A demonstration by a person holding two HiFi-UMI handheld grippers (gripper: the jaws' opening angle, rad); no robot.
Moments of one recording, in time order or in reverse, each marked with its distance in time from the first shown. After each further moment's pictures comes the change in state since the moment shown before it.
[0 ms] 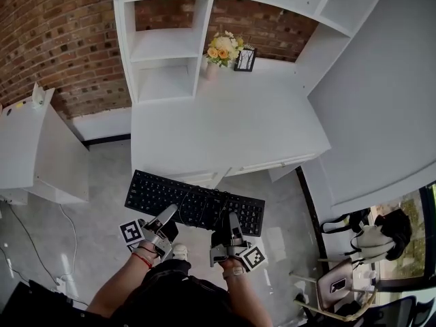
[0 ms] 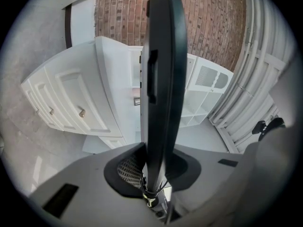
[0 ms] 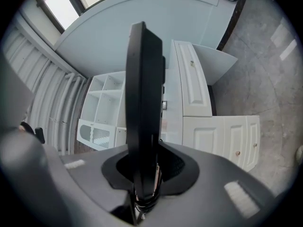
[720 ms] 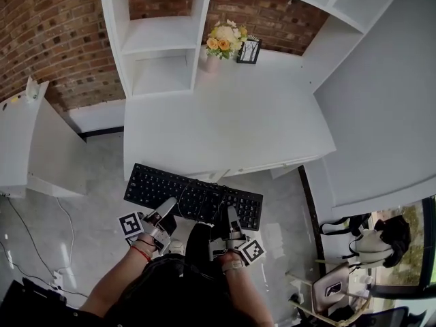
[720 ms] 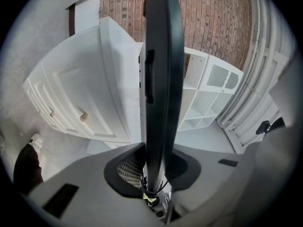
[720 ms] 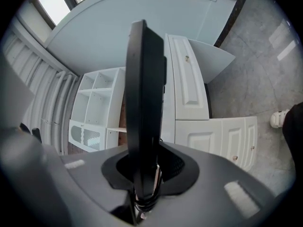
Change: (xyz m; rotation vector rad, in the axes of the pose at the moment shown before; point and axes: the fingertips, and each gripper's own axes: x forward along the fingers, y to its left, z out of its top) left arm 0.043 0.034 0.018 -0.033 -0.020 0.066; right arm 0.044 -0.037 0.023 0.028 0.037 -0.061
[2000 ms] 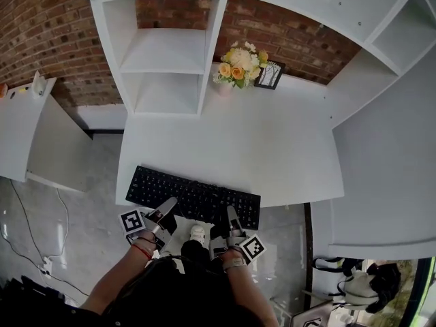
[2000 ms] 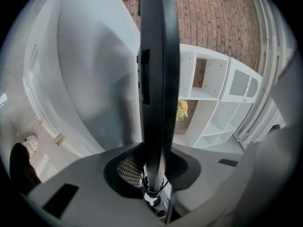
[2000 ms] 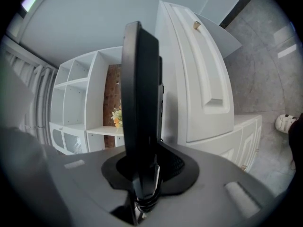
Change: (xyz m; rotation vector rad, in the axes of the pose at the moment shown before) left arm 0.091 0.025 0.068 -0.081 -0.155 0.141; right arm 0.141 -0.027 0.044 0.055 0.162 -0.133
